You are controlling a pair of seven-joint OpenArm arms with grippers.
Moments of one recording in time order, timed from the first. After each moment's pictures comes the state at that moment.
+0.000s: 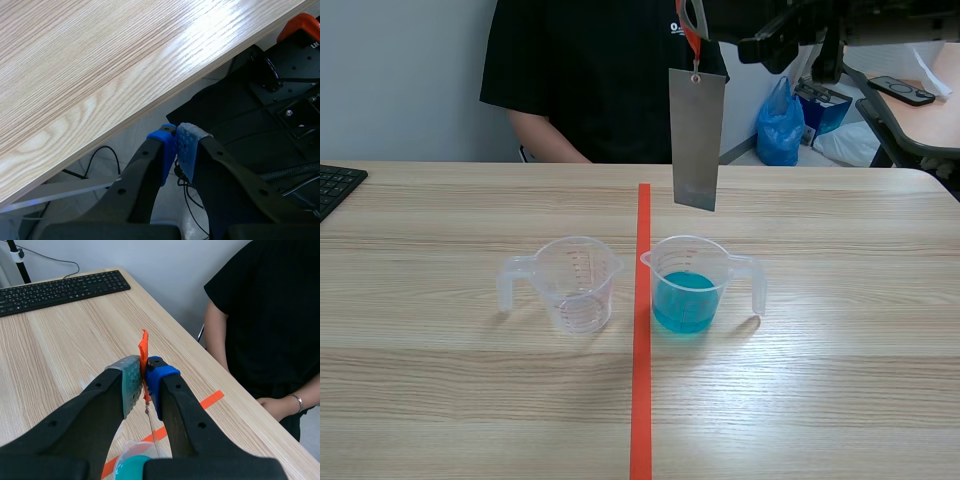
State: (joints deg) left arm 61.8 -21.9 -12.1 82.2 14.0 -12.0 -35.4; right arm 15.1 27.8 -7.8 110.8 45.5 35.1 -39.6
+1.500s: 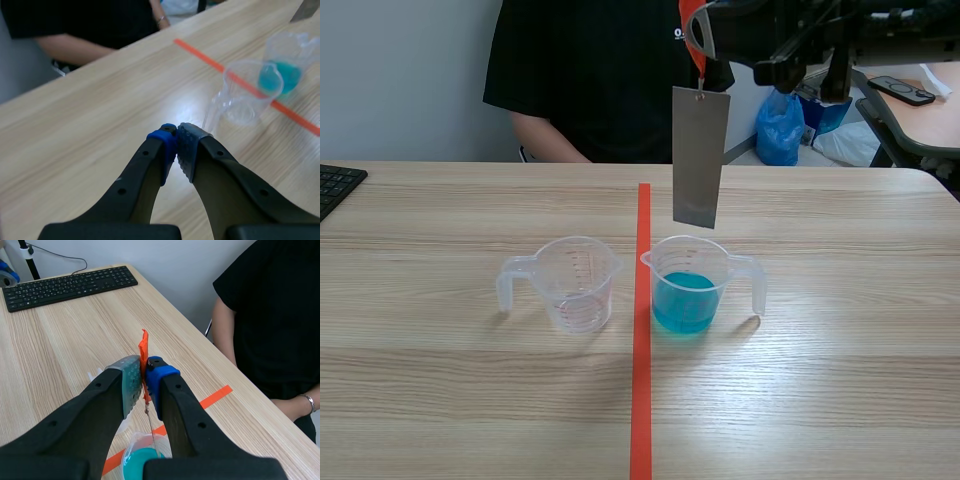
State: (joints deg) left arm 31.7 -66.7 -7.5 82.5 -39.3 -42.7 -27.2; right arm 12.9 30.7 -7.9 110.7 47.5 35.9 -37.5
